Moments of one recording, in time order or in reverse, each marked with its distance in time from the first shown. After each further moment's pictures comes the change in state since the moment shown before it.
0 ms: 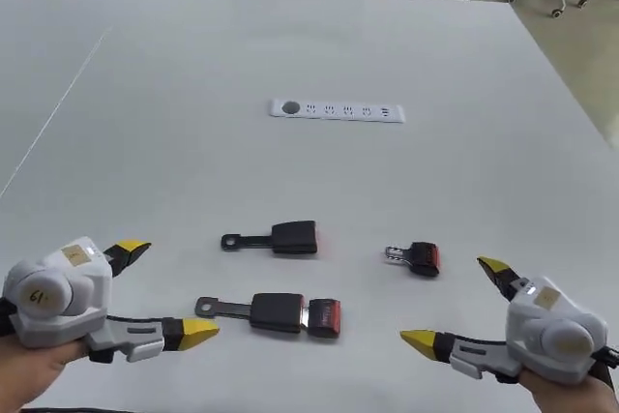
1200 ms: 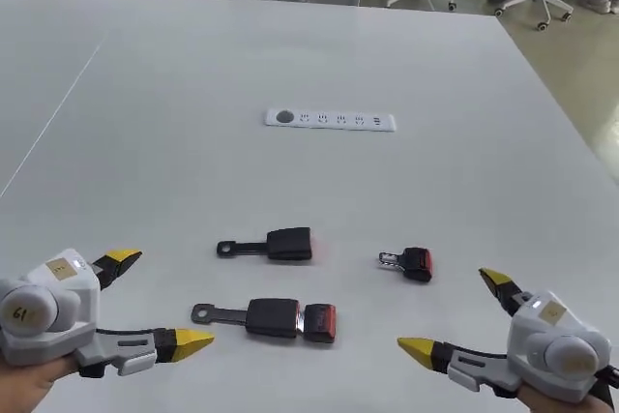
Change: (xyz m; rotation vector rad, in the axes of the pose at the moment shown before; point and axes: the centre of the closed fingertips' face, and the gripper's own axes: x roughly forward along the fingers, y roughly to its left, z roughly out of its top) left arm -0.008 -0.006 0.006 -0.010 -0.034 0.008; right arm -0.013 0.006 0.006 0.040 -0.035 -0.043
